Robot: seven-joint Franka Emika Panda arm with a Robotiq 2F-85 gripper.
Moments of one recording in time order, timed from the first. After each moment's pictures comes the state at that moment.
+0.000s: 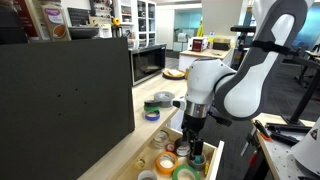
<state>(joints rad) 0.01 0.31 0.18 -2.57 0.18 2.95 -0.45</state>
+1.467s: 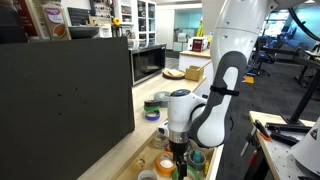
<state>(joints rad) 0.01 0.72 0.16 -2.27 -0.01 2.95 -0.33</state>
